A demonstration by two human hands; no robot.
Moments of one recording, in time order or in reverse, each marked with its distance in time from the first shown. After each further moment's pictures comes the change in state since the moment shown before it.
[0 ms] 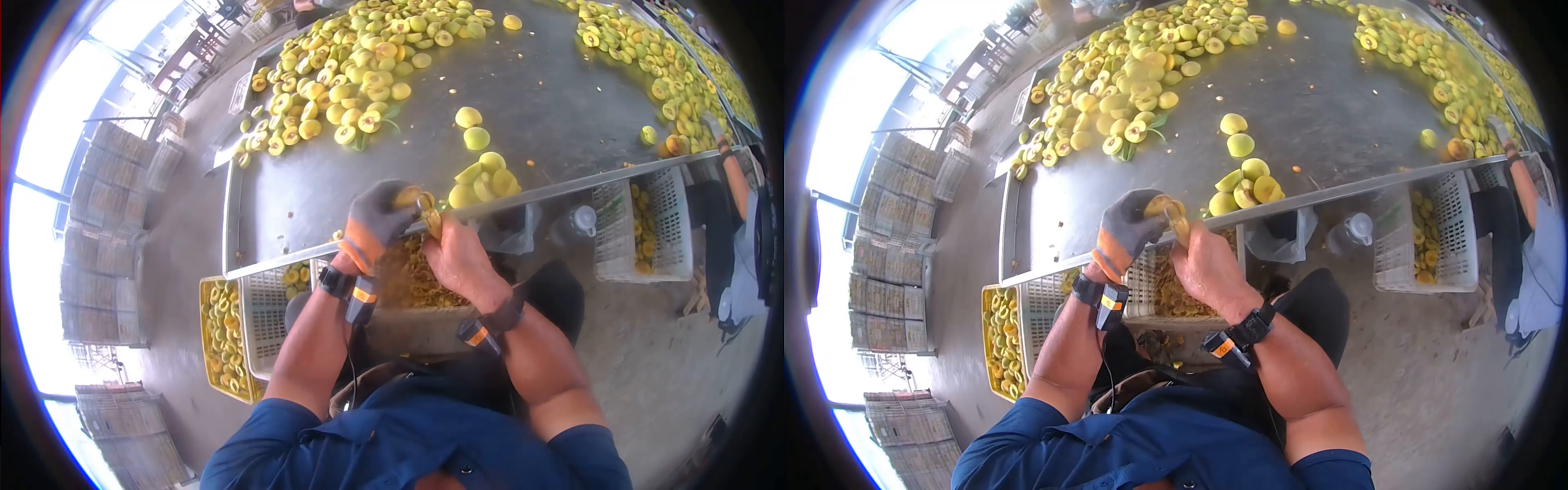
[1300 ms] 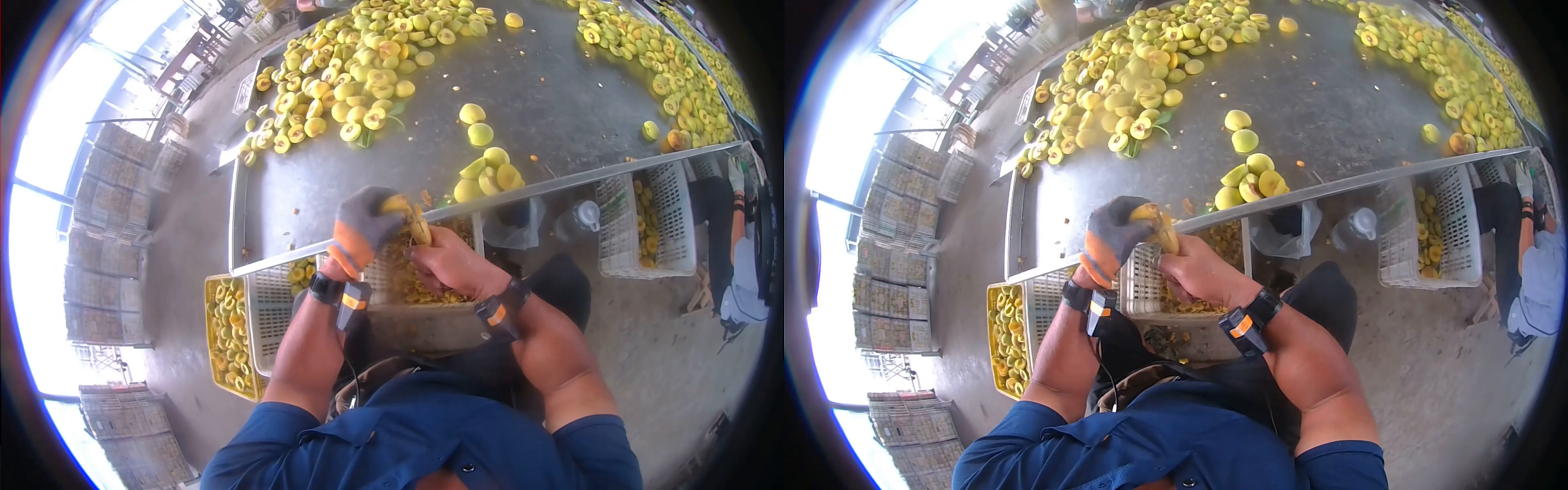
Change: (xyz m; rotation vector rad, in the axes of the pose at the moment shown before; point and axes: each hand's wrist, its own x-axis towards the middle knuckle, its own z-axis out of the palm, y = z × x) left_hand -0.023 0.002 -0.026 0.154 0.061 0.014; right_hand -0.001 -0.009 0.005 0.821 -0.615 0.349
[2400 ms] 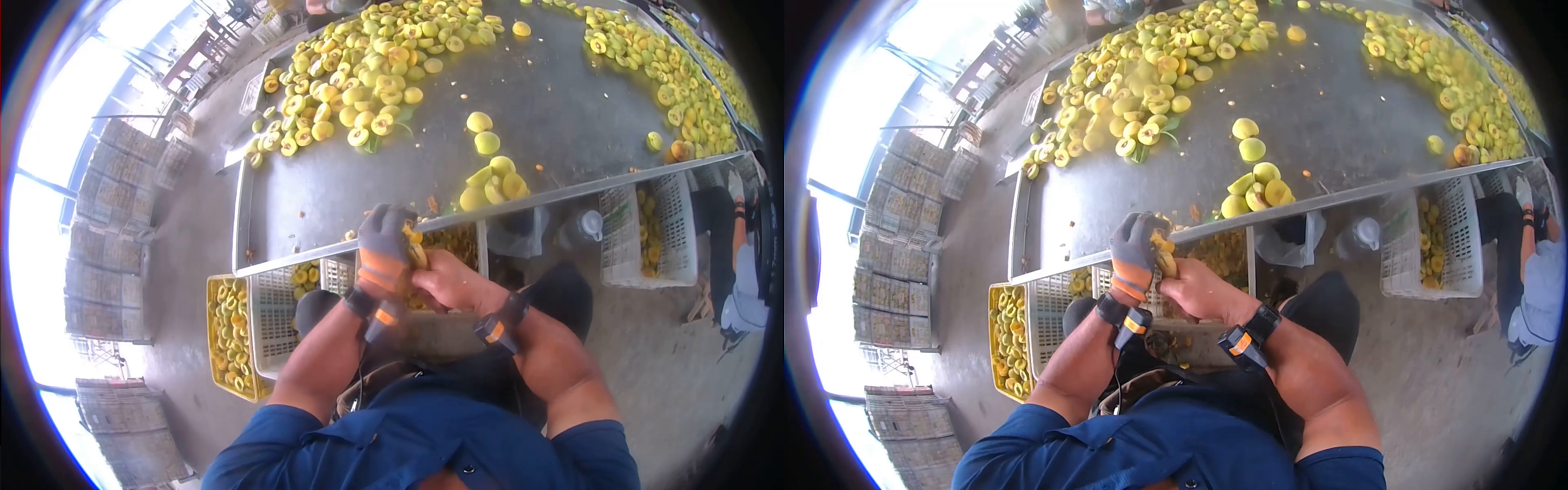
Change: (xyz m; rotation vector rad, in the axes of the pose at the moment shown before) left_hand -0.015 -0.014 0.035 0.494 0.310 0.484; right_hand -0.006 0.007 0.011 -0.274 -0.029 -0.023
